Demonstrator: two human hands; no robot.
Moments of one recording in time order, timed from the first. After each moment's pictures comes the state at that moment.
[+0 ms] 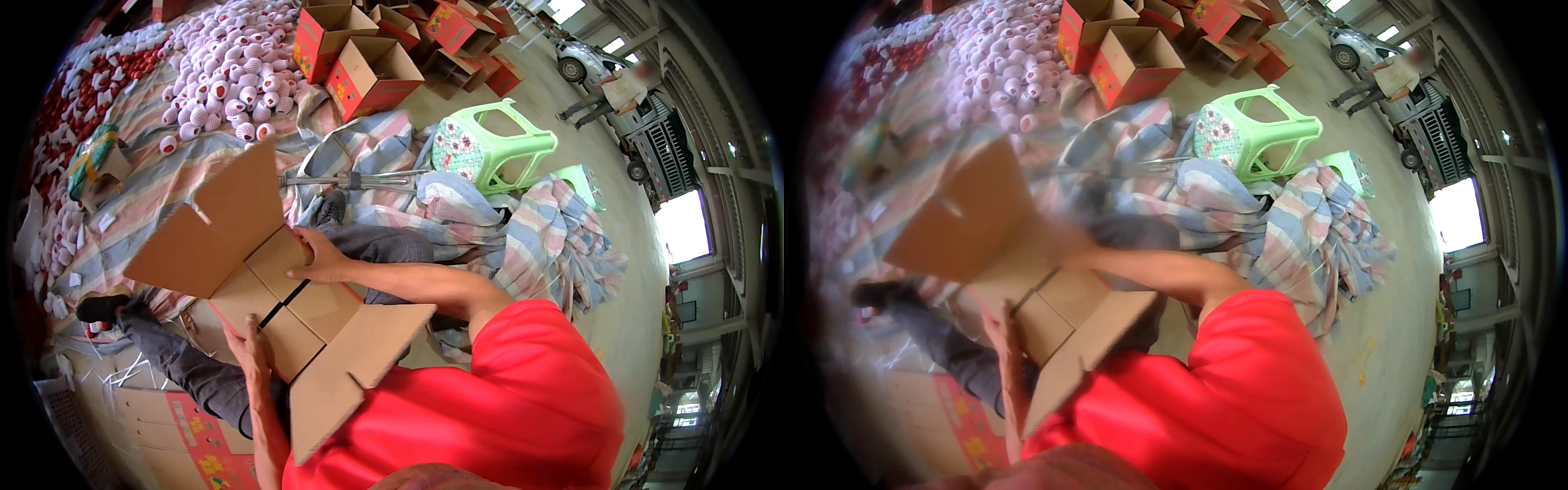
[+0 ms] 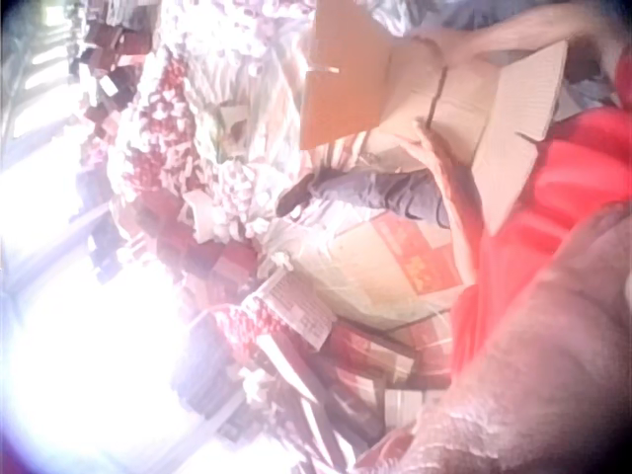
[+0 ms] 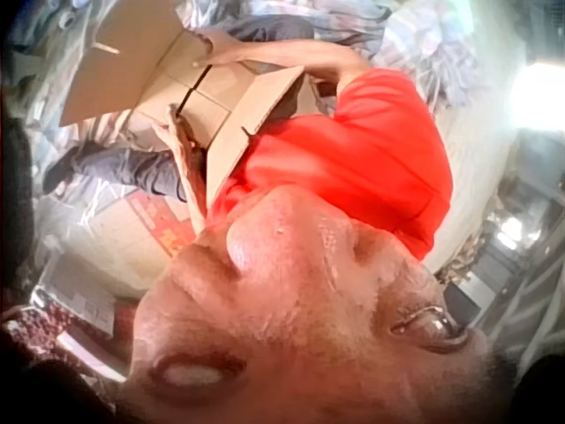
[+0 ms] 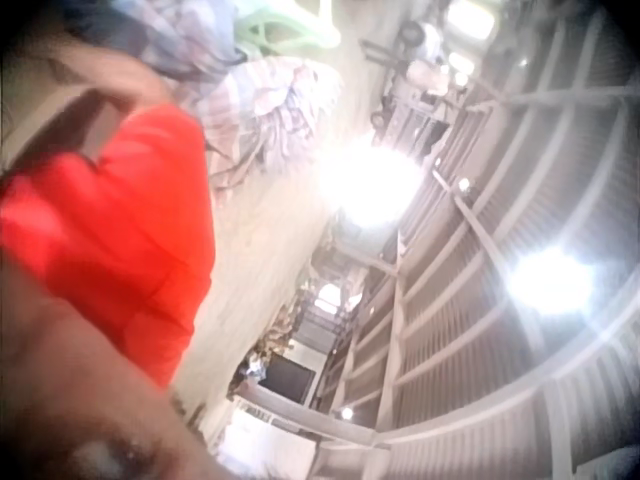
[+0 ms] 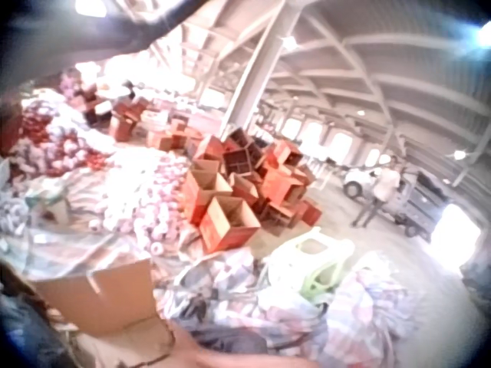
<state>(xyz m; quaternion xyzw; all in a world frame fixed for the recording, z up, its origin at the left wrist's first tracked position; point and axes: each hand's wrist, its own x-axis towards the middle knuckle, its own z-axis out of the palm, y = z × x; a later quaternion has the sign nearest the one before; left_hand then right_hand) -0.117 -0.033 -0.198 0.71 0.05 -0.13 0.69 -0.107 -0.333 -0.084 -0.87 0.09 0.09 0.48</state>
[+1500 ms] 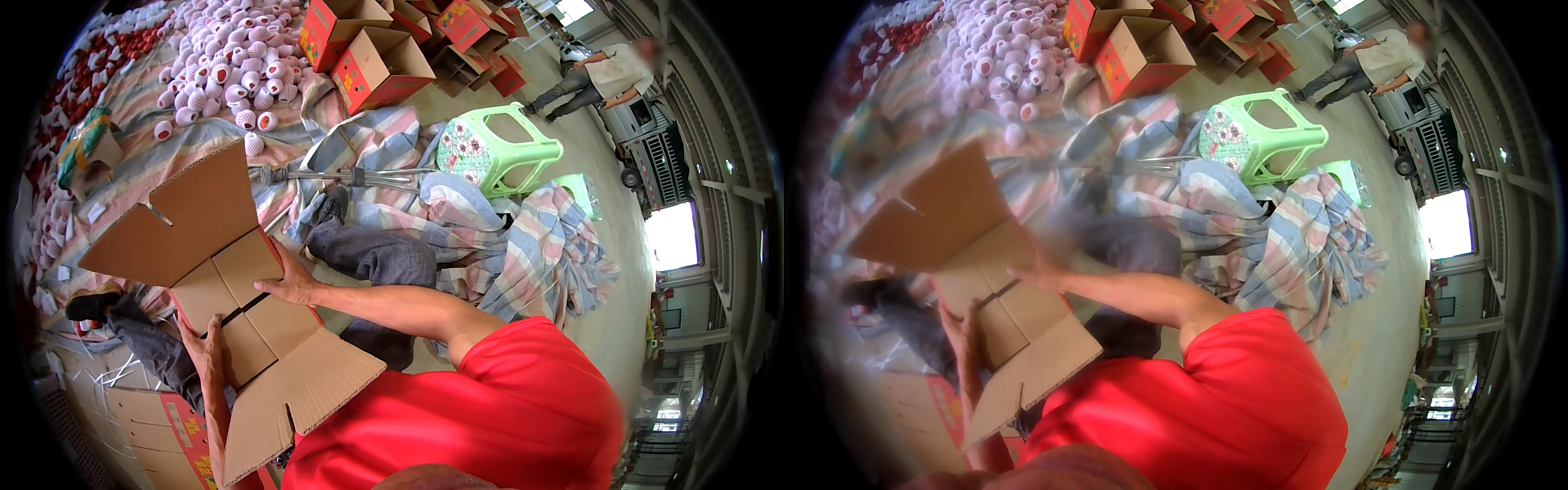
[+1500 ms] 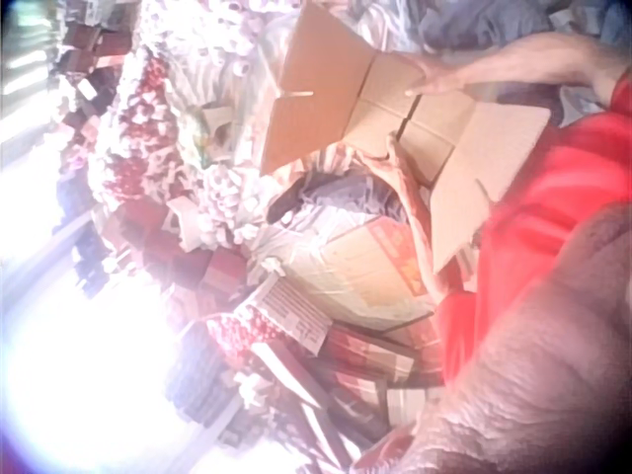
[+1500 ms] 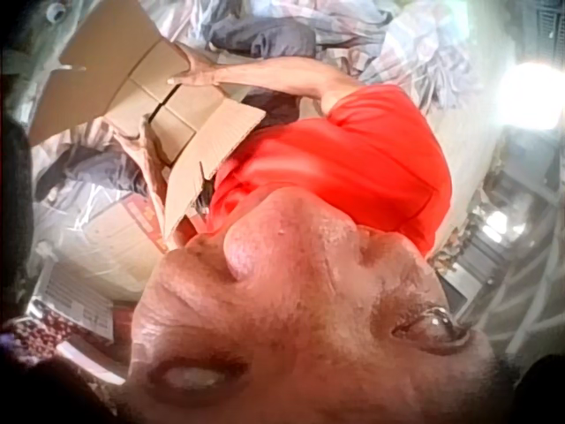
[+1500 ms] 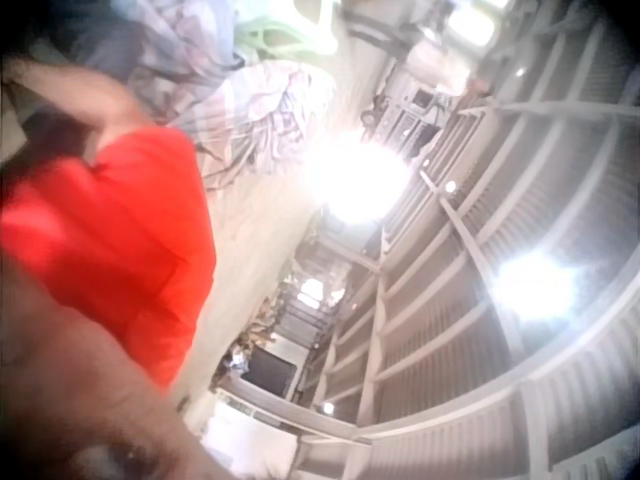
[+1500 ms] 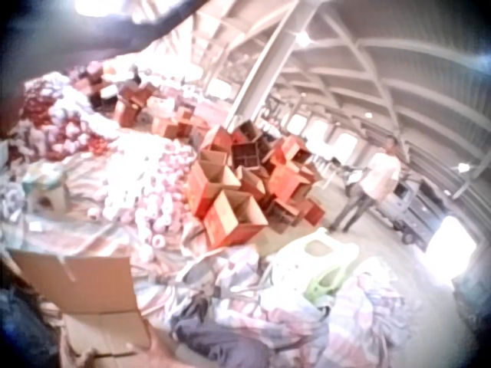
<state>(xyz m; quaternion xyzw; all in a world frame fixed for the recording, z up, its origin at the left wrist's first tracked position) -0.036 0.024 -0.159 0.80 -0.01 -0.09 0.60 -0.074 -0.260 -0.164 -0.75 0.09 0.00 0.65</state>
